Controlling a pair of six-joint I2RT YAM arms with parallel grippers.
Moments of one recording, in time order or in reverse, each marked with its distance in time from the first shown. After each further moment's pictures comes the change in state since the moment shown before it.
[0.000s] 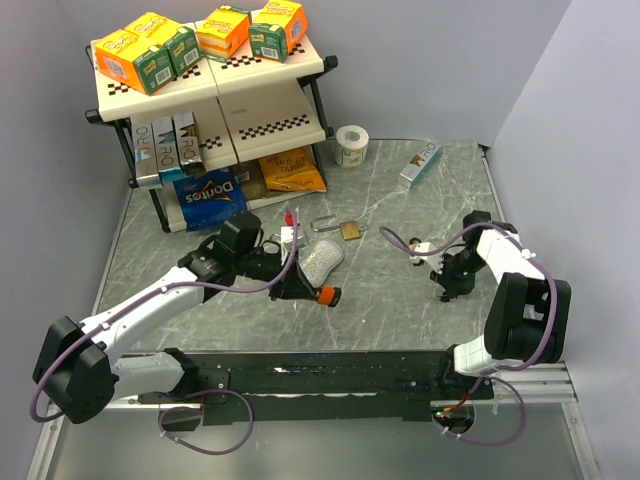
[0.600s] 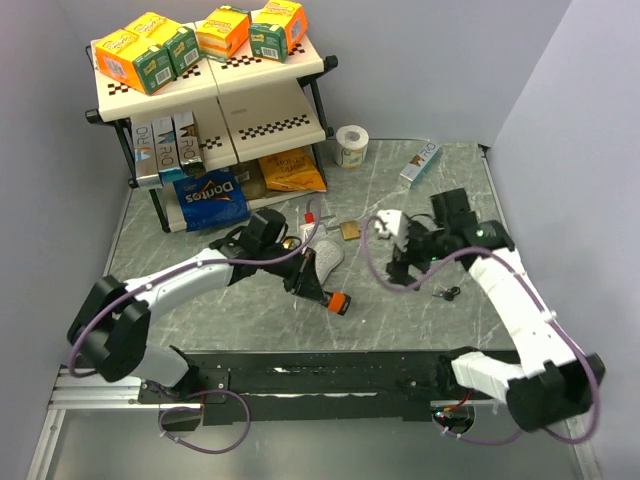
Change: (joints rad) left arm -0.024 0.230 0.074 -0.003 0.029 -0.282; right arm 0.372 -0.304 0.210 0.000 -0.331 0.447
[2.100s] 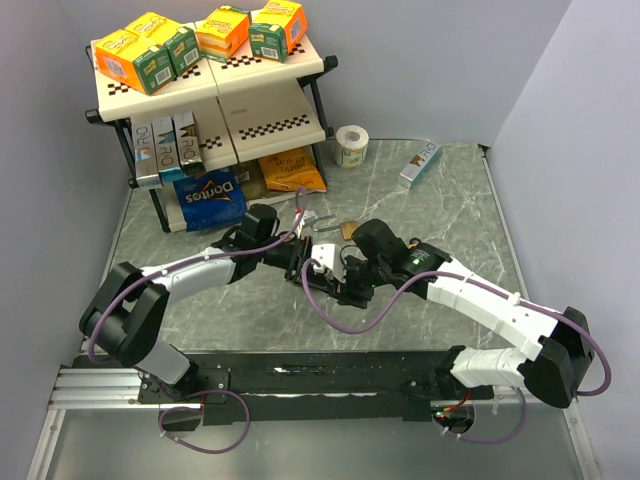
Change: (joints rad) left arm 0.080 0.113 -0.062 0.365 0.135 -0.544; right arm 0.637 0.057 -0.121 0.364 0.227 0.451
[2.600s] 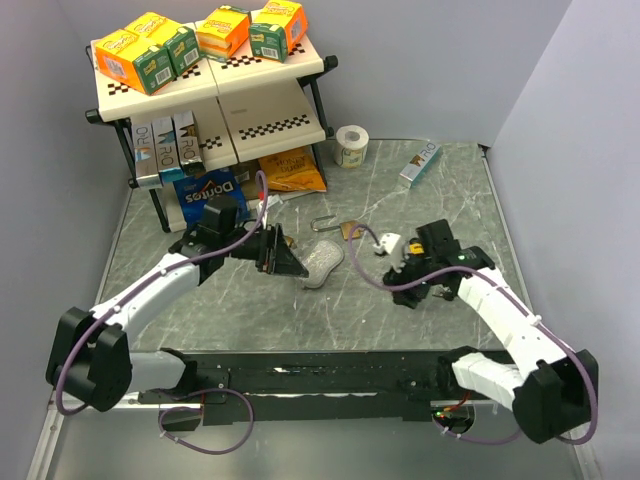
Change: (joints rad) left arm 0.171 -0.256 -0.008 -0.247 -0.035 0.266; right arm -0.466 -0.153 -0.176 -0.186 -0.015 -0.047
